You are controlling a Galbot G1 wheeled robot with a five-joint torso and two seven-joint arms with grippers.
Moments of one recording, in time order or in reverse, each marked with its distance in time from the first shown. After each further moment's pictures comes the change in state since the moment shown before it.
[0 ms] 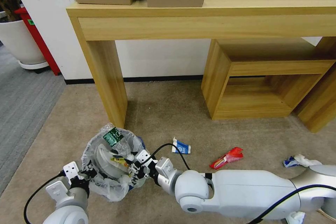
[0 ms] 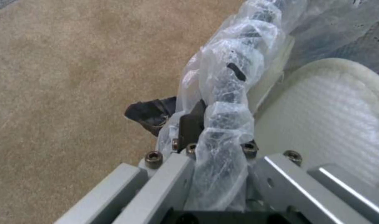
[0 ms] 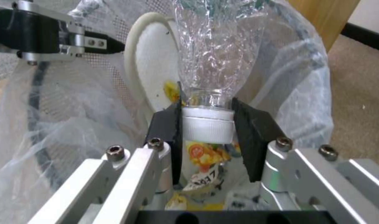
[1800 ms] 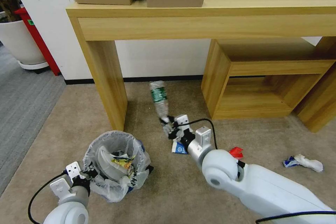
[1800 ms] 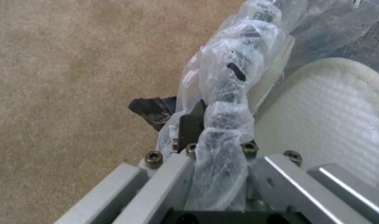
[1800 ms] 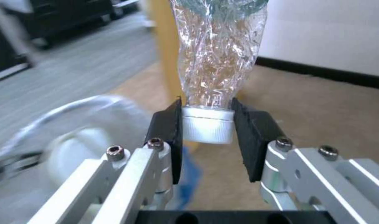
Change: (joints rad) left arm -0.030 0.044 -0.004 0.059 -0.035 0.006 -0.009; right arm -0.313 -0.183 0.490 0.160 -0.015 0.002 -0.047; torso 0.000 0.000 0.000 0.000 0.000
